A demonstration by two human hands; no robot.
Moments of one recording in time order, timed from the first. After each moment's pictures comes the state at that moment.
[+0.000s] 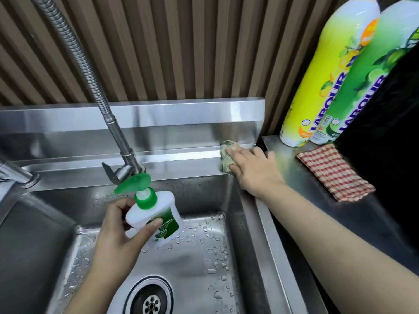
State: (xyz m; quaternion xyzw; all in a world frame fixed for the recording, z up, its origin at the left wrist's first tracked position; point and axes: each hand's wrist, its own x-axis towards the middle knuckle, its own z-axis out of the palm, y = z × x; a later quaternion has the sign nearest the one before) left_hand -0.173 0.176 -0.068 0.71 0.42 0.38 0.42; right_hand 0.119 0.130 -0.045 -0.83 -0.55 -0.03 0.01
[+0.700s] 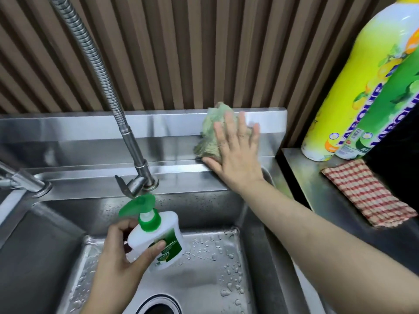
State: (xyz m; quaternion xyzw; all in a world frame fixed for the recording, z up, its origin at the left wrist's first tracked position) left_hand -0.187 0.188 -0.082 0.69 0.42 0.39 0.44; right_hand 0.102 0.211 -0.050 -0.75 -0.59 -0.27 0.09
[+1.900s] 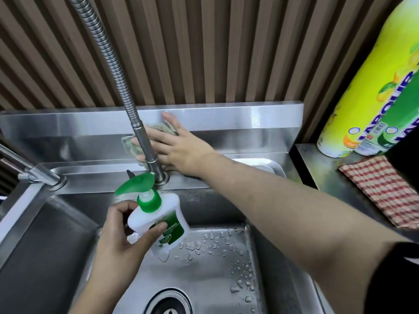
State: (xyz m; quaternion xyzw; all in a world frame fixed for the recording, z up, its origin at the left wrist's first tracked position) left_hand -0.187 0.198 -0.057 0.69 0.42 0.40 0.43; right_hand 0.027 0.290 -0.023 -0.46 -0.81 -0.35 -0.08
